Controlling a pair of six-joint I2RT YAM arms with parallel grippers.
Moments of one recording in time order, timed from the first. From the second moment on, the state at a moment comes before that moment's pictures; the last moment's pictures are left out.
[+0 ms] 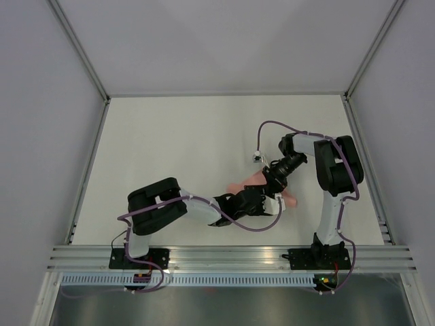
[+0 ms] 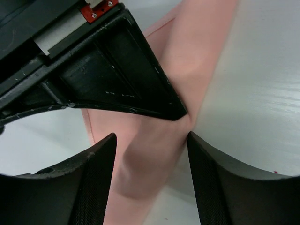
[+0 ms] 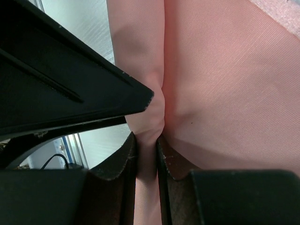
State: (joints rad) left arm -1.21 1.92 0.91 0.49 -0.21 0.54; right arm 0.20 2.05 1.23 -1.12 -0.82 -0.99
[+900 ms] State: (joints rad) left arm -1.13 2.01 1.17 0.12 0.06 0.55; right arm 0.17 1.99 1.24 -1.14 -0.77 -0.94
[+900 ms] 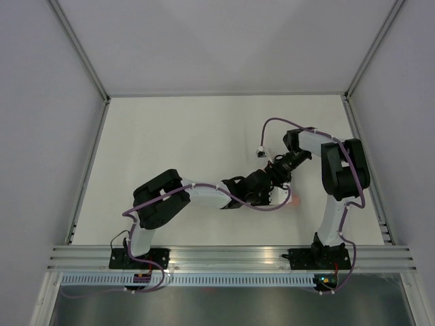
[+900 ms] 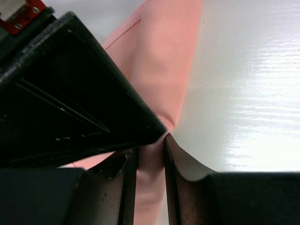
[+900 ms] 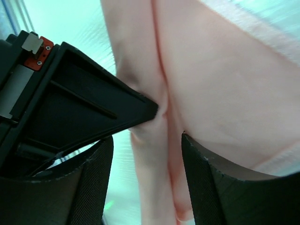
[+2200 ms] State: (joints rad) left arm -0.82 2.32 1.64 -0.39 0.90 -0.07; right arm 0.27 1.09 0.59 -0.52 -0.53 -0.91
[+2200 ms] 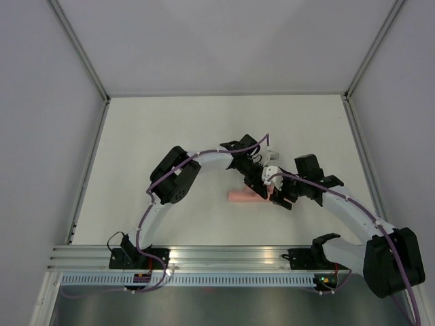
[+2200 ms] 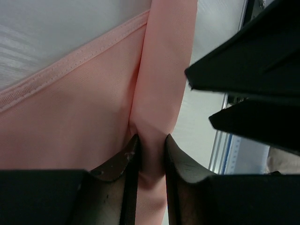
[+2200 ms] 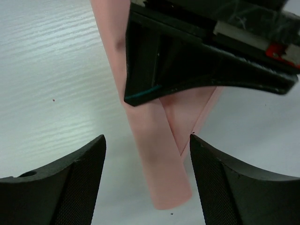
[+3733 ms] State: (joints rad) left arm -0.76 1.67 0.85 0.30 0.30 -0.25; right arm 0.33 1.71 0.98 -0.71 -0.57 -0.96
